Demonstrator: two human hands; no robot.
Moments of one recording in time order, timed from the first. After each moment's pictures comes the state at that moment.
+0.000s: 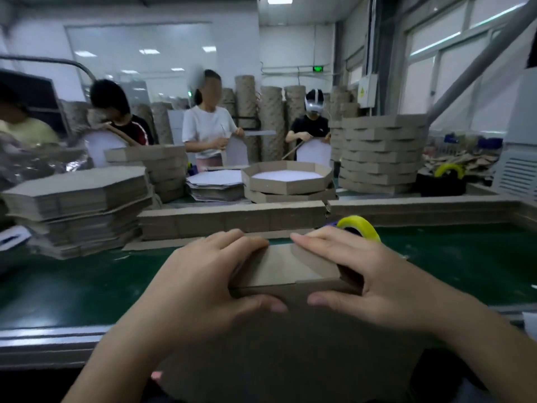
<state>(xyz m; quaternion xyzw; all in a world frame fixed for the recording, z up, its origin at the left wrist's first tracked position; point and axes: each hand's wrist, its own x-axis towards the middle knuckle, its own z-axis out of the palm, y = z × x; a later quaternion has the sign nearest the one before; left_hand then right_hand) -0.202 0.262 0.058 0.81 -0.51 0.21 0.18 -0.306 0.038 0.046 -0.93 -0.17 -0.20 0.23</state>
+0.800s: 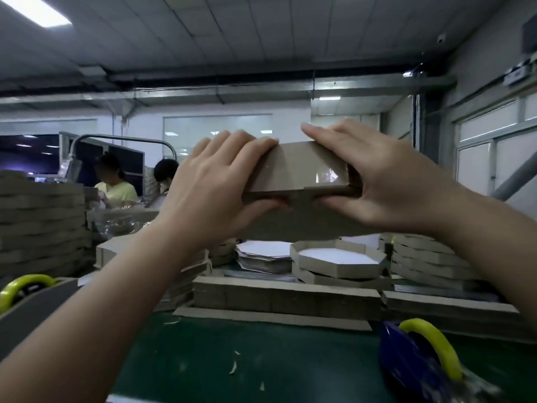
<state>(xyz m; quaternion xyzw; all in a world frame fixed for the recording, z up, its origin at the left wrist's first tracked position) -0.158 0.313 0.219 0.67 -0.41 0.61 0.09 -0.250 0.099 0.246 -0.83 -0.26 -0.48 -0.11</state>
